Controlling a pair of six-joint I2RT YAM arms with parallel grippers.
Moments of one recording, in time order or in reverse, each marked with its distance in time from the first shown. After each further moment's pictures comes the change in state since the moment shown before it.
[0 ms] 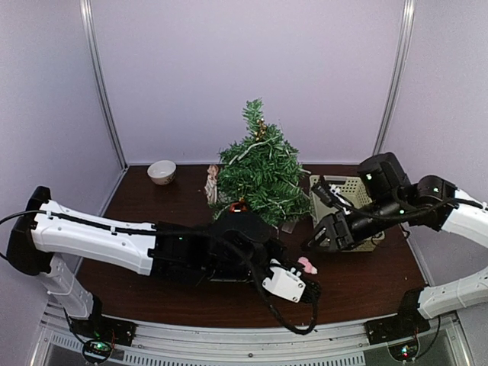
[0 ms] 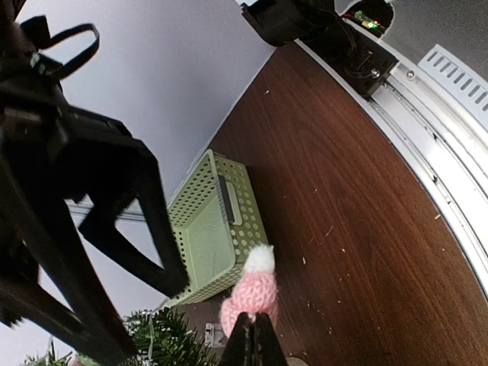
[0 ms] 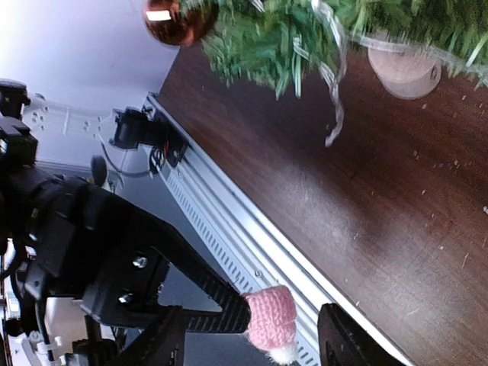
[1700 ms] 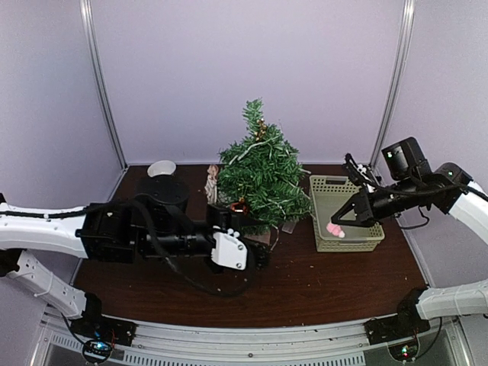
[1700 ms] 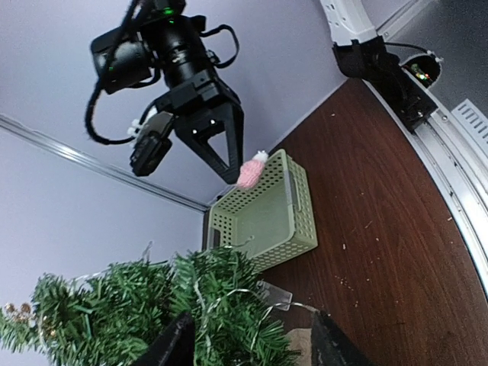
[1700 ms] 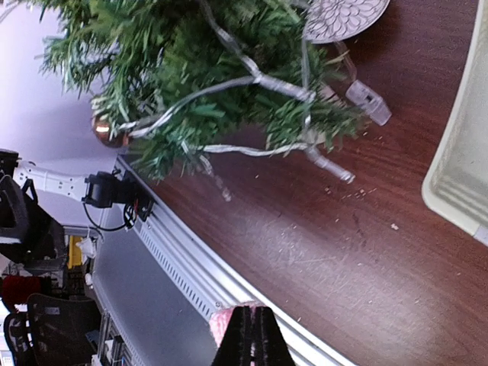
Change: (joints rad) left arm 0.086 -0.417 -0.199 0.003 0.056 -0.138; right arm -0.379 -0.024 0.089 -0.158 -0.058 -0.205
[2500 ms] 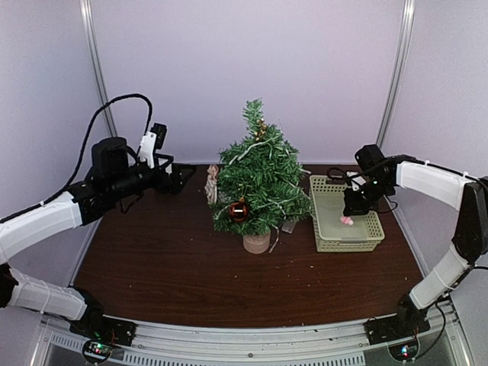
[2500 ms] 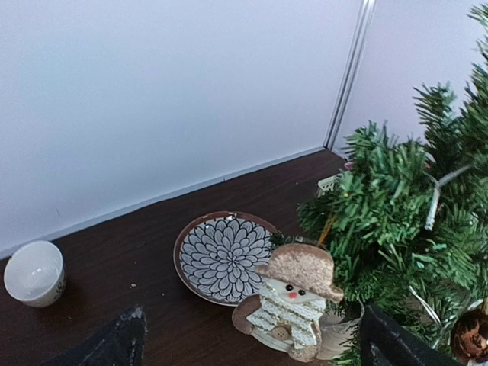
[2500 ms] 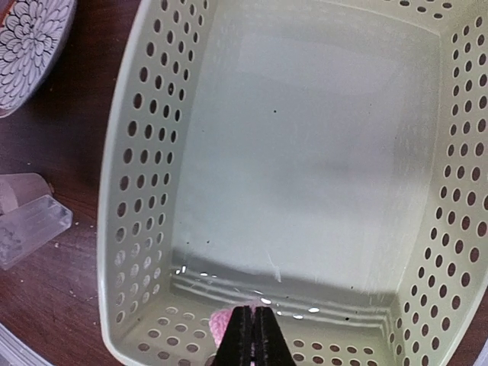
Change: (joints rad) left arm 0.818 -0.065 -0.169 0.178 0.283 -1.038; right arm -0.266 0.536 0.046 0.123 0.430 -0.251
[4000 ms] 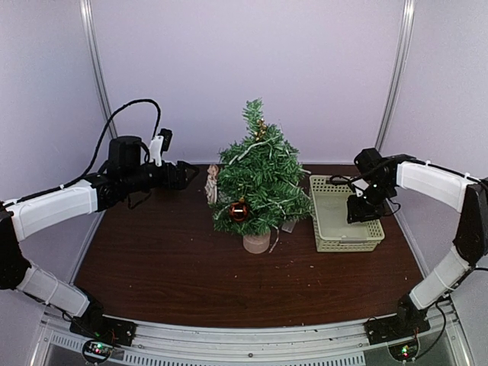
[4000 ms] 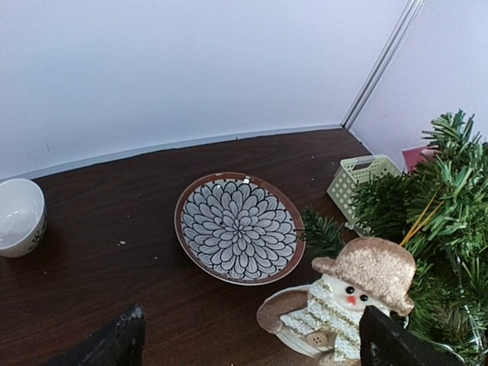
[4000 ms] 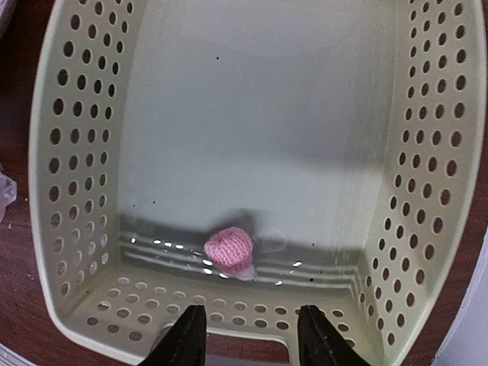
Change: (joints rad) left arm 0.062 0.159 0.055 -0.035 0.045 -0.120; right arm 0.018 -0.050 0.000 -0.135 0.134 0.006
